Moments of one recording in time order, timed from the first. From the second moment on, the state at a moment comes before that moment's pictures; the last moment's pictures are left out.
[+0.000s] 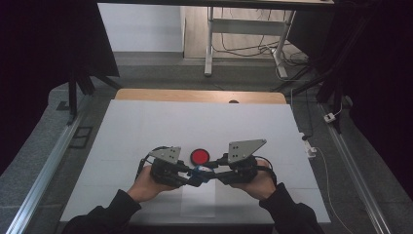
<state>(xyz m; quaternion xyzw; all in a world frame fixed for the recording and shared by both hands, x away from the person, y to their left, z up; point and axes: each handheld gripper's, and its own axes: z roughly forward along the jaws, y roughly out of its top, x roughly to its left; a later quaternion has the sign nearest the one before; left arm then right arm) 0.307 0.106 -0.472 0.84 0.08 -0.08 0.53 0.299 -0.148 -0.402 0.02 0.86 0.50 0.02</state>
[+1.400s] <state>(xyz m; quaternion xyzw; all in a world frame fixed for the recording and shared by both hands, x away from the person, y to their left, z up) 0.295 0.114 -0.469 0.87 0.13 0.01 0.48 0.303 -0.159 -0.401 0.09 0.85 0.52 0.04</state>
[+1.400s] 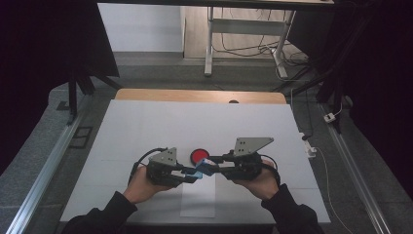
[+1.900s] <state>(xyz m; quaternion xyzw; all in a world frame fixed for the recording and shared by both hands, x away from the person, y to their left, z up) 0.281 0.135 -0.464 0.87 0.19 0.04 0.45 0.302 -0.164 -0.402 0.11 0.85 0.51 0.04</state>
